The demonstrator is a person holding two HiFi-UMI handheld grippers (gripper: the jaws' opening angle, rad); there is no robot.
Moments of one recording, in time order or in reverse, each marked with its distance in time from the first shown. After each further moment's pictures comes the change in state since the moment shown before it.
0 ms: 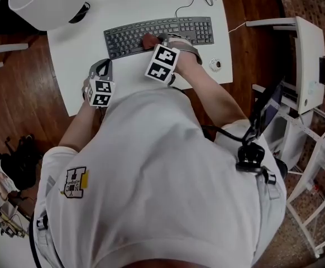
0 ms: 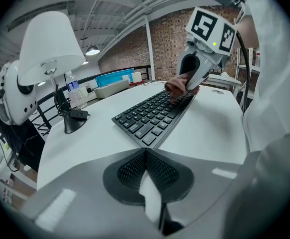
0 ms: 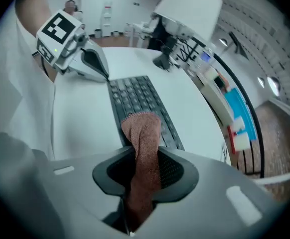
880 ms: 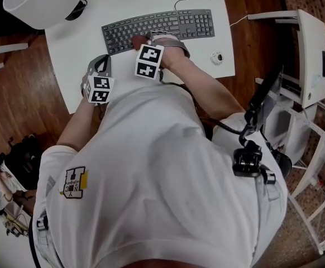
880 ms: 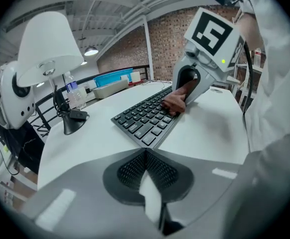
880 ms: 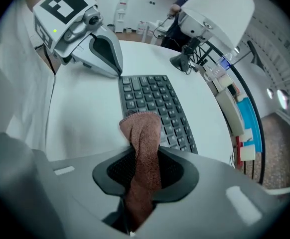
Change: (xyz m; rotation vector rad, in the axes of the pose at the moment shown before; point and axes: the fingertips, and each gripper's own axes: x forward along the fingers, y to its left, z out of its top) left arm 0.001 0.002 -0.001 0.015 0.005 -0.009; right arm 0.030 0.031 0.025 -0.122 0.005 0.027
